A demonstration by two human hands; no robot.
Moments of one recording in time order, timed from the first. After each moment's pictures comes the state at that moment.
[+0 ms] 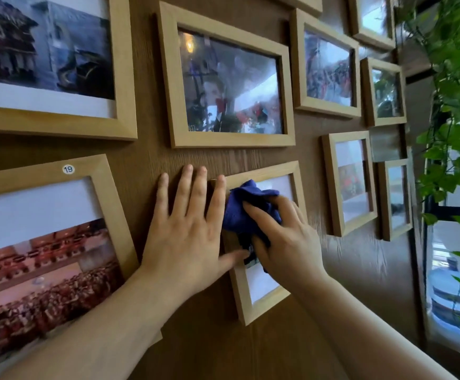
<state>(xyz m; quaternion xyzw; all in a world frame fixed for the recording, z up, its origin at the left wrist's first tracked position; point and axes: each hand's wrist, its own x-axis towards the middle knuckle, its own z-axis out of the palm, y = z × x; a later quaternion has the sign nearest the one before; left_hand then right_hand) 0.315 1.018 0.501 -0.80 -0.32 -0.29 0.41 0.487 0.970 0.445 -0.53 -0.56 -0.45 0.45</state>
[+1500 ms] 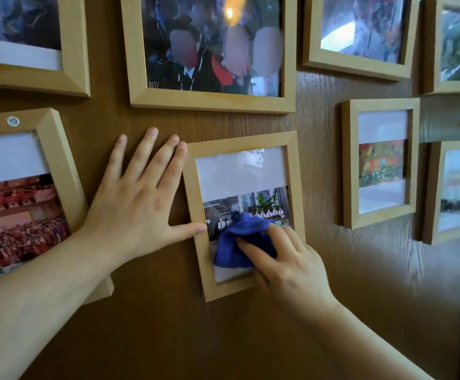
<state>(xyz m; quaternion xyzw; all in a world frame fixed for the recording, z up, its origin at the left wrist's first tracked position) 0.325 1.016 0.498 -0.76 -0.38 -0.25 0.47 0.557 0.970 0.375 -0.46 -0.68 -0.44 0.37</state>
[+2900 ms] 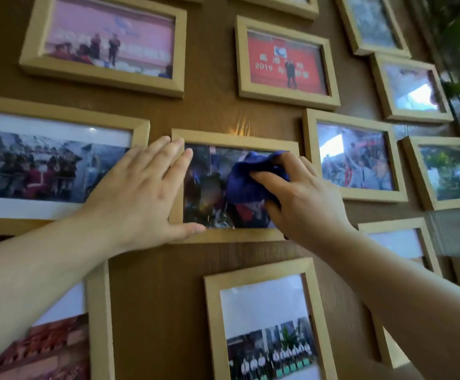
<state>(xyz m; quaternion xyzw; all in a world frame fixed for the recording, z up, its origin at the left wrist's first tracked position) 0.305 0.981 0.666 -0.69 -0.37 -0.28 0.55 0.562 0.958 0.635 -0.37 -0.59 -0.58 0.42</state>
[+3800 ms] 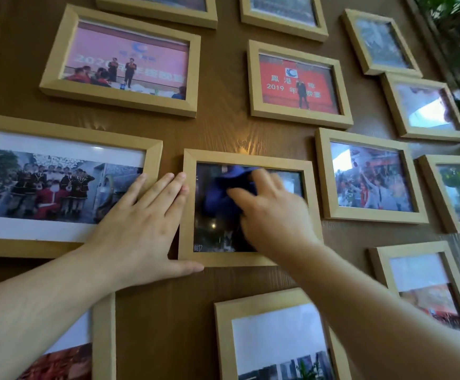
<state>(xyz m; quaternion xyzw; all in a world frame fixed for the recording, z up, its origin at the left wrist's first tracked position) 0.291 1.007 0.661 -0.69 -0.40 -0.25 0.56 0.513 0.990 0.658 -0.41 -0.59 -0.57 0.39</state>
